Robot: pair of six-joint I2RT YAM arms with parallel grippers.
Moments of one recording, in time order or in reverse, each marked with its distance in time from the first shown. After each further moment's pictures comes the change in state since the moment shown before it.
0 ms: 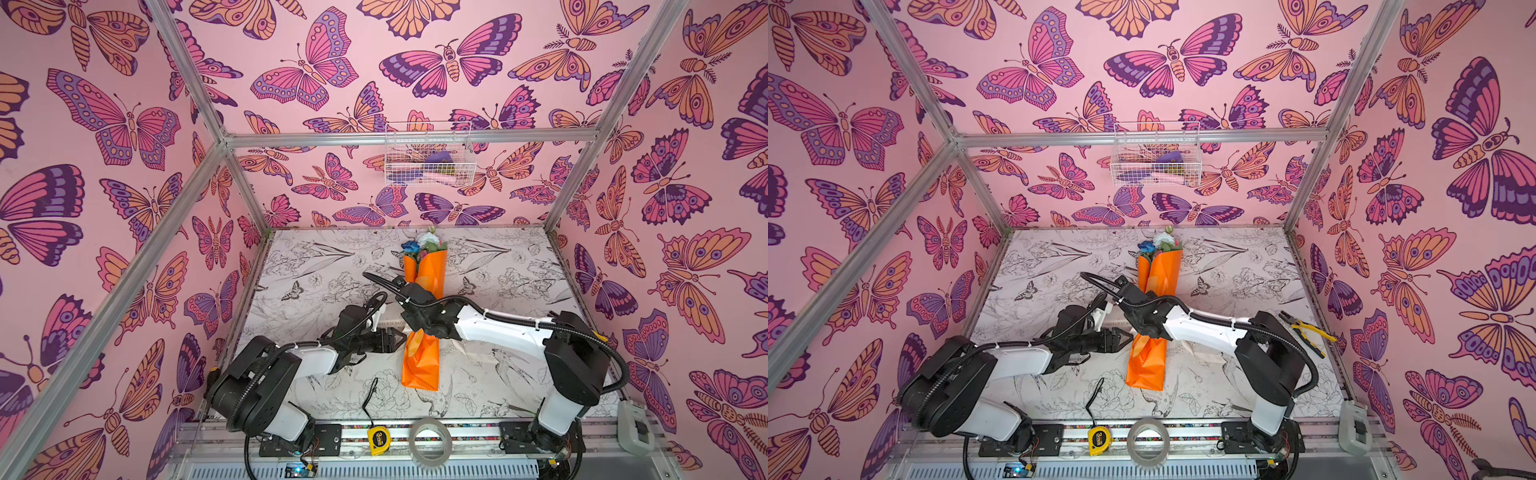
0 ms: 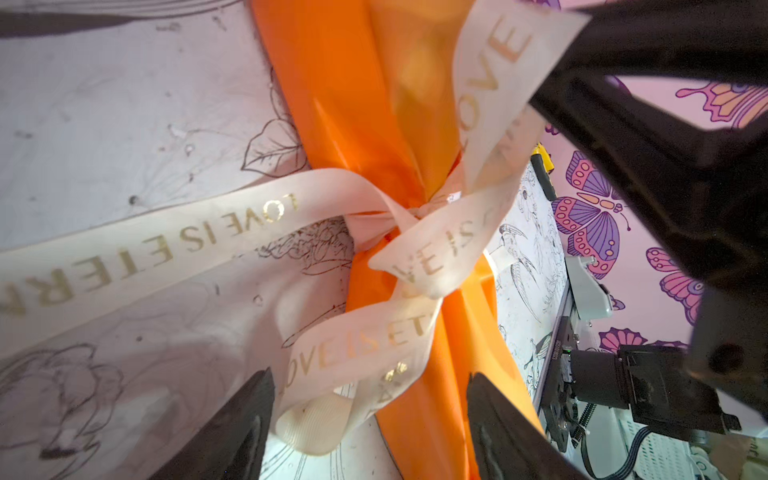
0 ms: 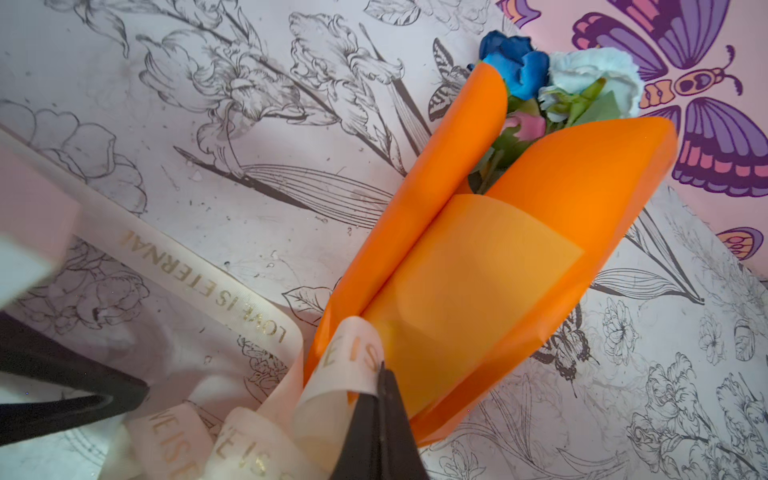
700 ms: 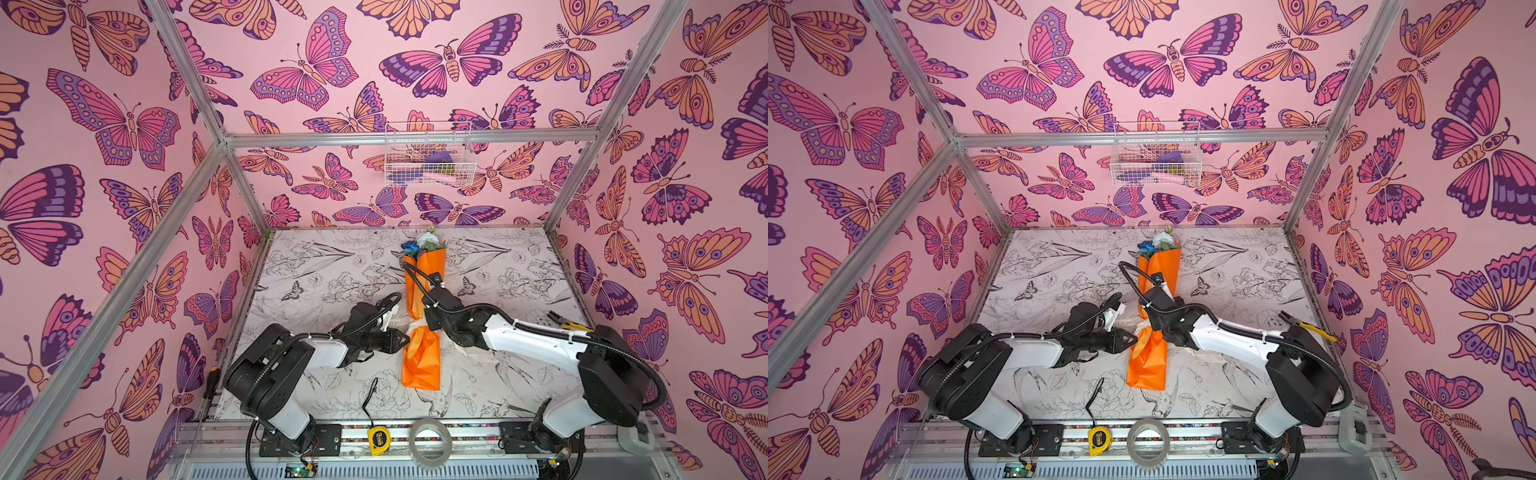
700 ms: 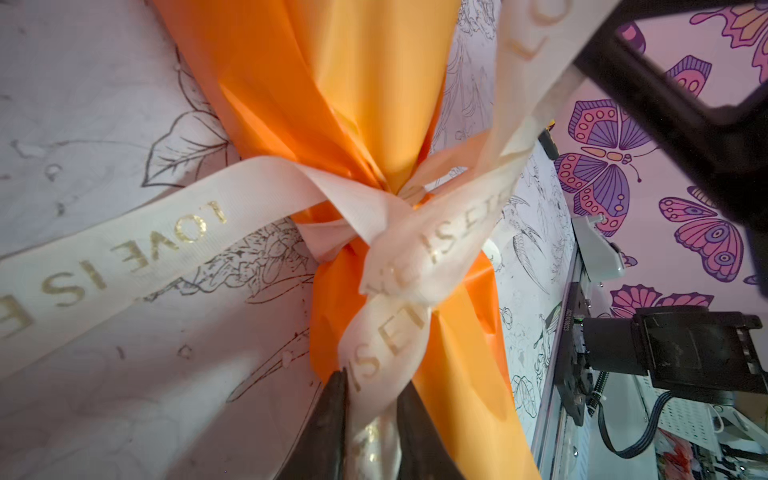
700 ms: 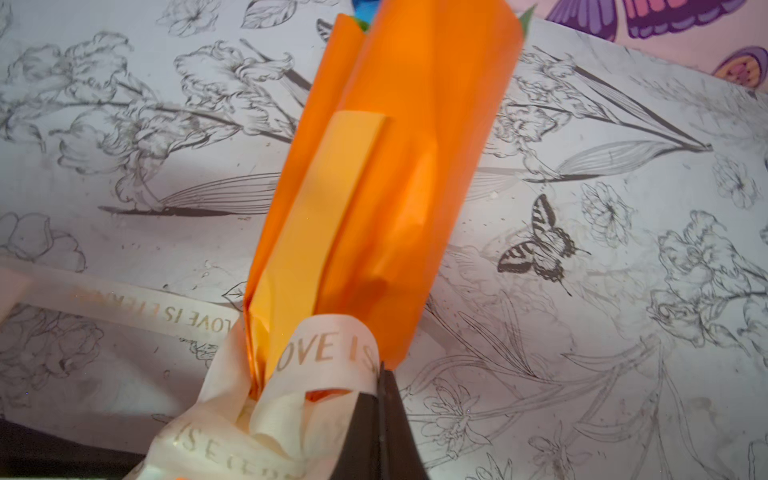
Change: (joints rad) left arm -0.053 0.104 0.077 -0.012 0.022 0.077; right arm -0.092 -0.210 -0.253 0.097 0.008 0.317
